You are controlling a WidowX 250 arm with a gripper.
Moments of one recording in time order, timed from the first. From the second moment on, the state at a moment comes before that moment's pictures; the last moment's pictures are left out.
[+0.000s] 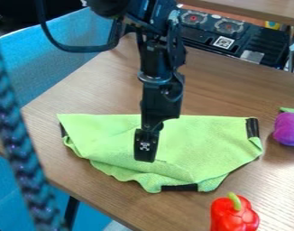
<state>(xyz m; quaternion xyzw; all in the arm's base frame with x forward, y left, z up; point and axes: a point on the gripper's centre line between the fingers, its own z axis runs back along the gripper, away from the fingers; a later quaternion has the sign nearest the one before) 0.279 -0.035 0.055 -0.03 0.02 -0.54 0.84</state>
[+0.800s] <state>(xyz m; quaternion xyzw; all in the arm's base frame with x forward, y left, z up) 0.280 -0.038 0.027 -0.04 0.05 -0.54 0.84</state>
